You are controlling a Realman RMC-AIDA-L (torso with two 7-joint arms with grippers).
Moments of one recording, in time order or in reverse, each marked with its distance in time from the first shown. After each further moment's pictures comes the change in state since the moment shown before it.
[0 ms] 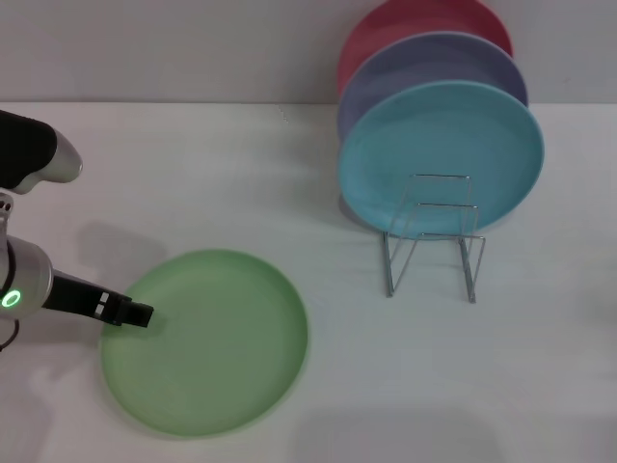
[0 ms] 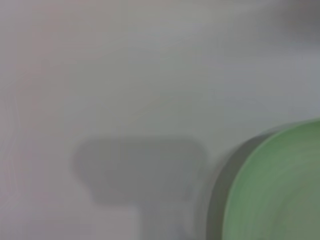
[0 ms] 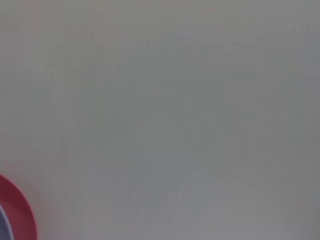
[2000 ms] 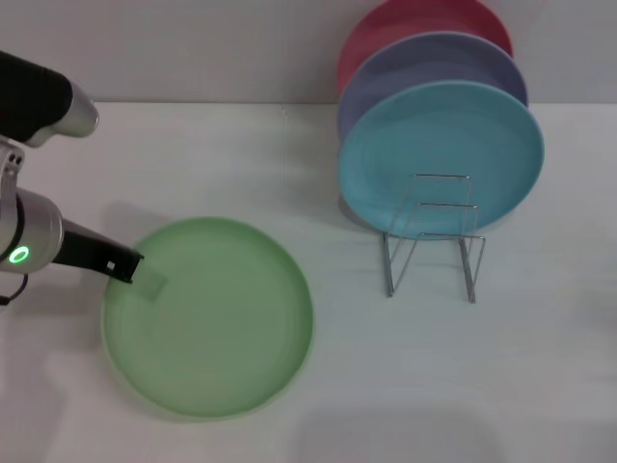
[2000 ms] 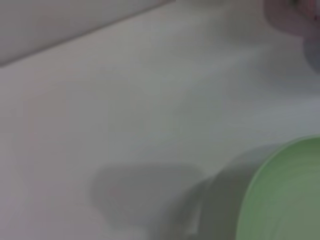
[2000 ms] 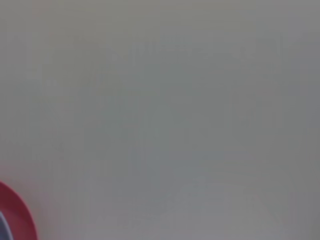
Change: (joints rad) left arm -0.055 0.002 -0.011 0.073 0.012 -0.022 0.036; right arm -0.007 0.002 0.004 -0.001 -0.002 0.025 0.000
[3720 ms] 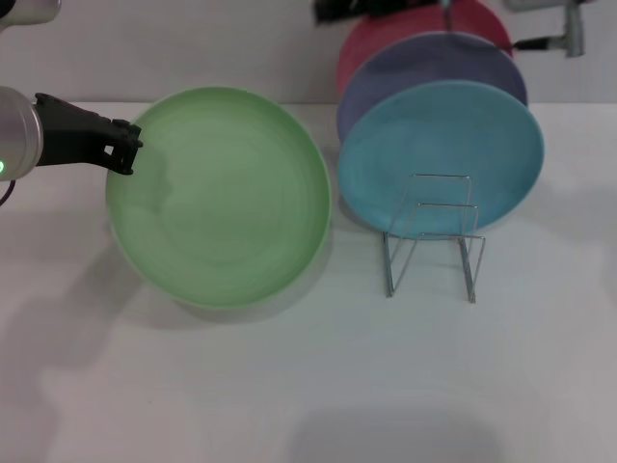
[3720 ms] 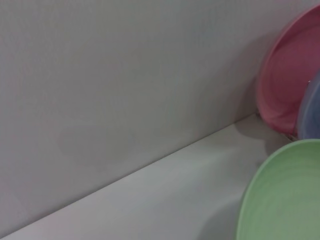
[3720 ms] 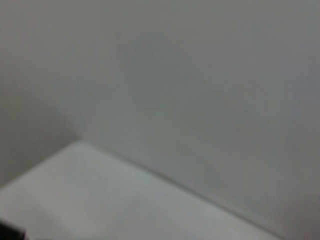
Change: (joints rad) left arm 0.055 -0.001 -0.016 0.254 -0.011 0.115 0.026; right arm 0.654 -0.138 0.158 1.220 -2.463 -0.290 2.553
